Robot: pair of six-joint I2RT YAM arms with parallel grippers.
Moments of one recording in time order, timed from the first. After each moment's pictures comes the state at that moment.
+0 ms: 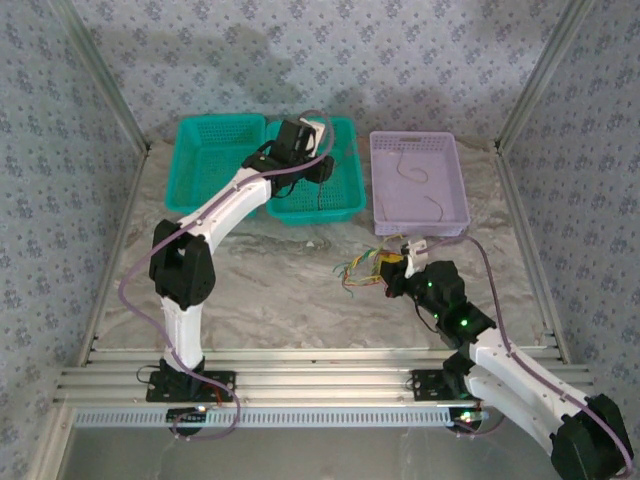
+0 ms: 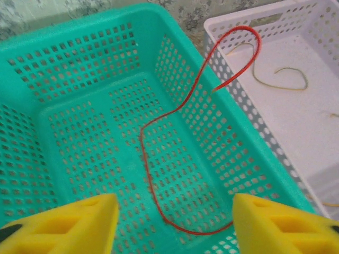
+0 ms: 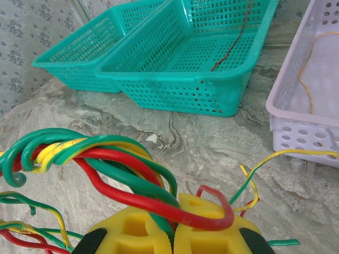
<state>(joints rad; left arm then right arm) -0.57 1.99 1.84 -0.50 -0.04 -0.16 0.55 0.69 0.27 0.14 -0.08 0.27</state>
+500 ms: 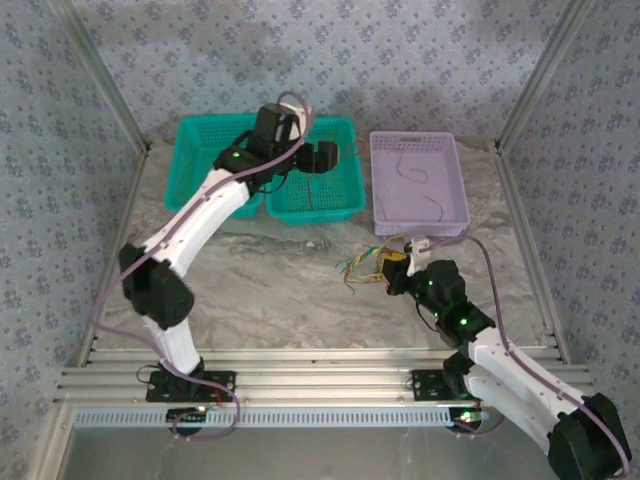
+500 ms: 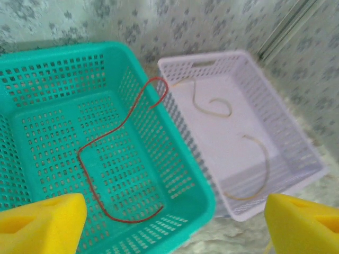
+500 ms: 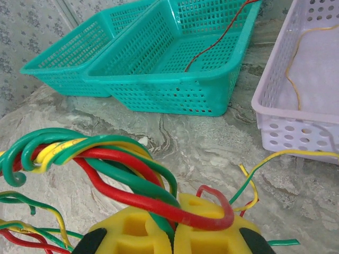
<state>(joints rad) -0.58 1.74 1.82 -0.59 0.07 -0.34 0.52 0.71 0.27 0.16 -0.07 0.30</state>
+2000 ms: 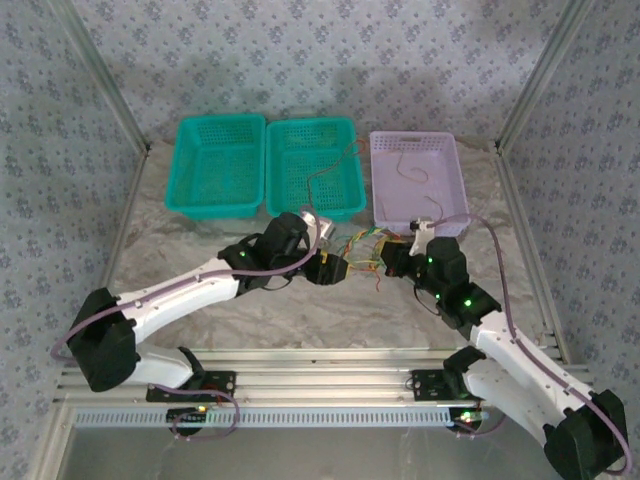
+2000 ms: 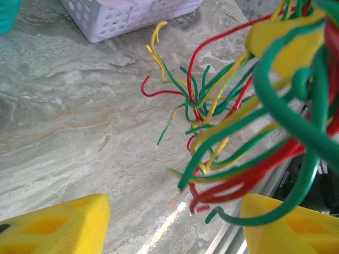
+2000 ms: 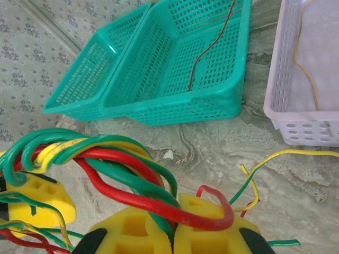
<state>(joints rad) -0.89 1.36 0.97 -0.25 0.25 -0.47 0.51 0.79 0.50 -0.06 -0.10 0.53</state>
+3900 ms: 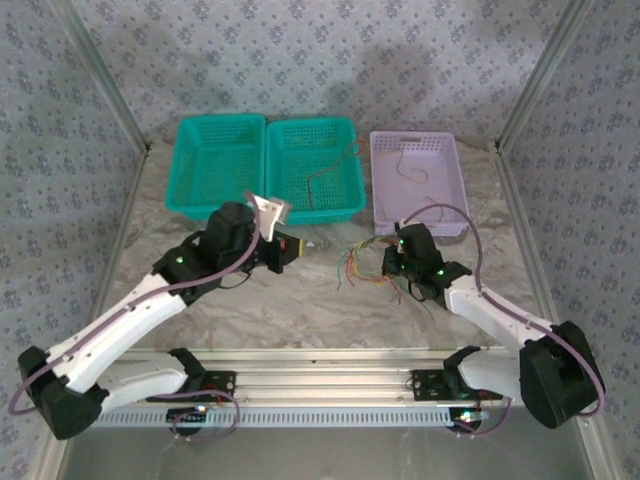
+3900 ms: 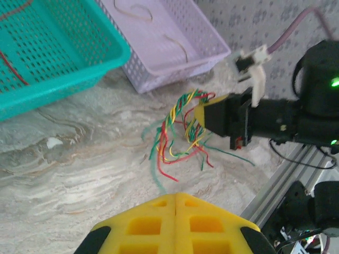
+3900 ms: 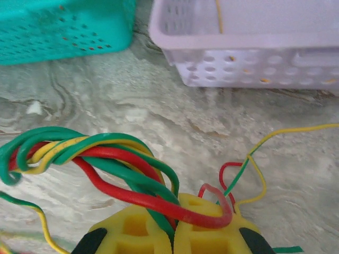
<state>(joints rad) -0.78 1.03 1.03 -0.51 0.18 -0.43 0.49 1.16 0.60 -0.22 0.10 0.41</state>
